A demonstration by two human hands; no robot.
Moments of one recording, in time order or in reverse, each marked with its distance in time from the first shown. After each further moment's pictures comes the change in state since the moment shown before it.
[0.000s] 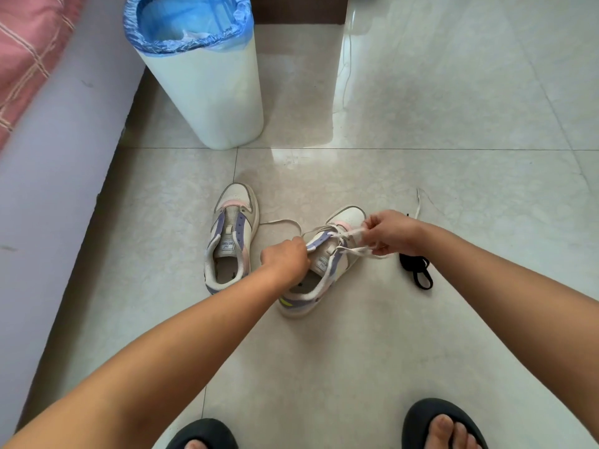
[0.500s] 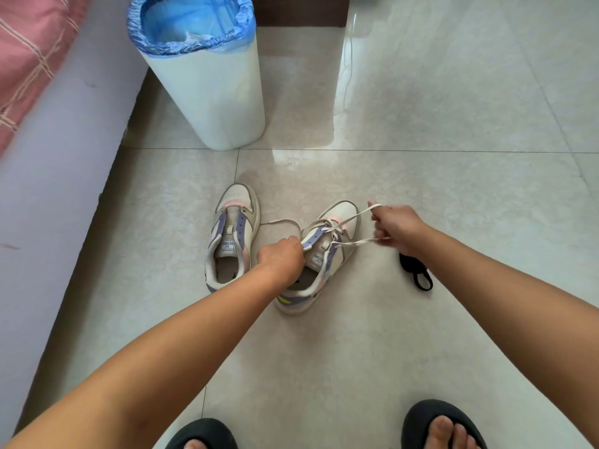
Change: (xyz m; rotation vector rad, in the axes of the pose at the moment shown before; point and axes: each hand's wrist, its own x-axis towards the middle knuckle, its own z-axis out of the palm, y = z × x) left_hand 0.001 -0.006 0.000 0.049 -0.011 -0.016; right_hand -0.003 -0.005 0.001 0.206 0.313 -0.008
